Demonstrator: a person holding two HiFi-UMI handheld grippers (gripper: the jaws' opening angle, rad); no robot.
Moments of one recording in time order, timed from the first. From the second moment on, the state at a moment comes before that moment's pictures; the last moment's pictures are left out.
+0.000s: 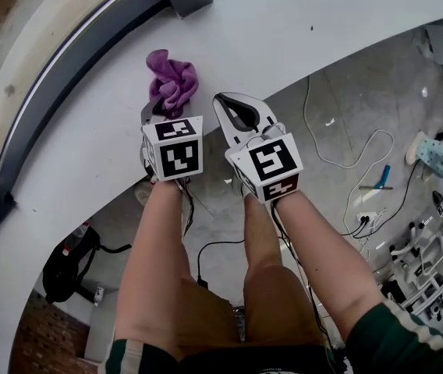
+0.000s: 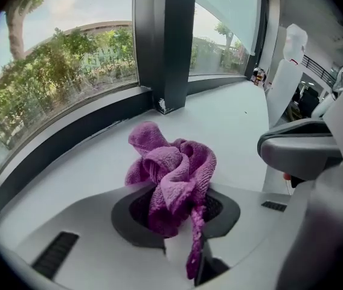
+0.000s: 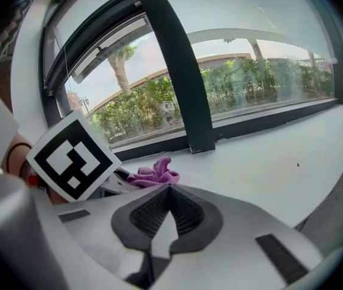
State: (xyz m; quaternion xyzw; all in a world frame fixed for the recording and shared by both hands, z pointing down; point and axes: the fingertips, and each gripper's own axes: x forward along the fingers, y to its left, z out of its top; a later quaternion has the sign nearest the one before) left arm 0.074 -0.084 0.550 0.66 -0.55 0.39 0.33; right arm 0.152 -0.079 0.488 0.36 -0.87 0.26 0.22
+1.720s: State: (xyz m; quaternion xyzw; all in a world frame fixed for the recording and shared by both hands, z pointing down) left arm 0.149 -0.073 -0.027 0.76 -0.63 0.14 0.05; right arm 0.199 -0.074 -0.022 0.32 -0.94 0.07 0.08
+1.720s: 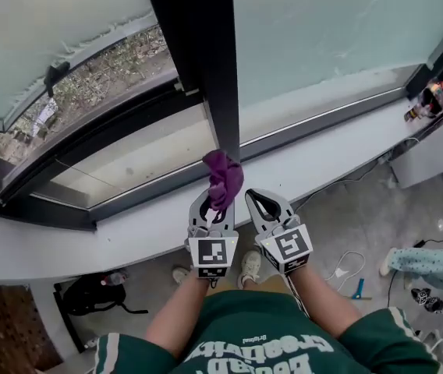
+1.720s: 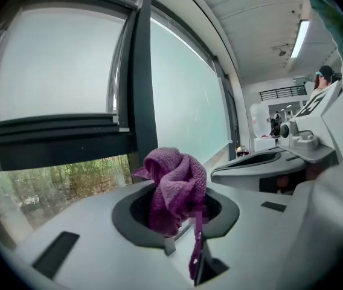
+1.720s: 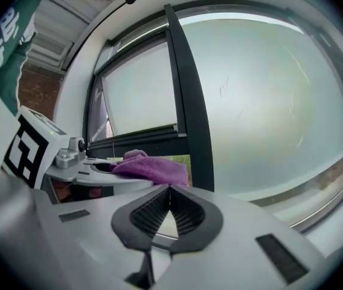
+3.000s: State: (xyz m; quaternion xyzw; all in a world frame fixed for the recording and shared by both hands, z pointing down) left arm 0.059 -0.015 -0.127 0.75 -0.65 0.09 -0.03; right arm 0.099 0.003 -0.113 0.21 -0.97 -0.05 0.08
